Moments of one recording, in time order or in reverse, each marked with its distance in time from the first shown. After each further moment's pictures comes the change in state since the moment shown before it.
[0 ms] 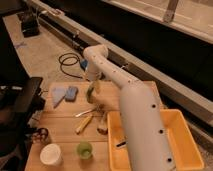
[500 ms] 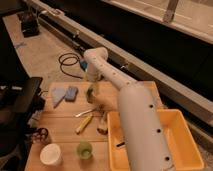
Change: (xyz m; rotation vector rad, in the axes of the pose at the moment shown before) arm 0.000 -0.001 0.010 0.010 -0.012 0.053
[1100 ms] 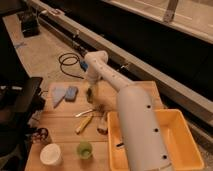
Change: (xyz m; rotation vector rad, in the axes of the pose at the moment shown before) arm 0.001 -0.002 0.031 0.006 -0.033 0.042
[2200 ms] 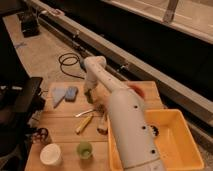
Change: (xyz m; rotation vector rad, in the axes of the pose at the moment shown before) arm -0.002 0.007 0.038 -0.067 -0.058 -0.036
